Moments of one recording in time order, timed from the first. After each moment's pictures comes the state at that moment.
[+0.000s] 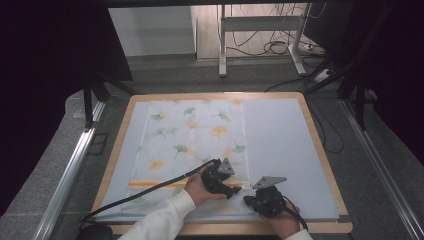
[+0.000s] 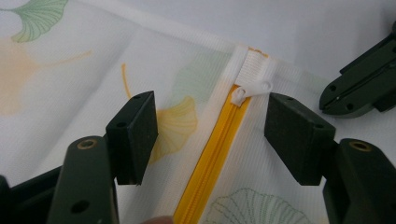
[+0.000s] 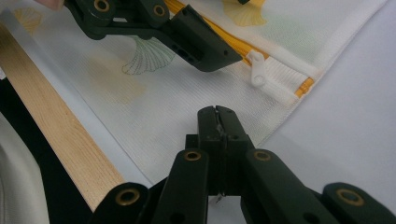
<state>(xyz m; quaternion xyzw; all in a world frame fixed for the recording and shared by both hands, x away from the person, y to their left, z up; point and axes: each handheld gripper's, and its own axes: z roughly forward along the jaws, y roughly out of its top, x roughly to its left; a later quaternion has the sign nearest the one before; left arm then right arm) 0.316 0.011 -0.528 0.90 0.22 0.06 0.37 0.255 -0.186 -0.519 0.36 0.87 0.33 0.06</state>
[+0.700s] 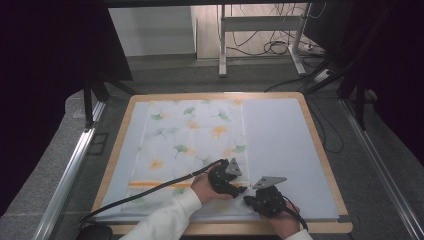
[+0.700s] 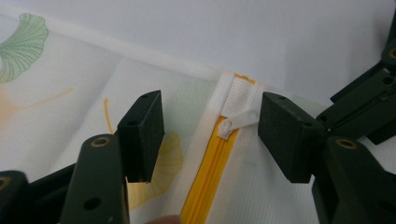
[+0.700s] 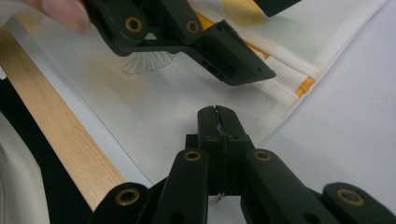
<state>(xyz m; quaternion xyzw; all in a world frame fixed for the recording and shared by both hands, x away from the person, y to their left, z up) 0.318 -0.008 -0.526 0.91 0.19 0.07 0.36 0.254 -0.186 -0.519 0.36 0.87 0.33 0.06</state>
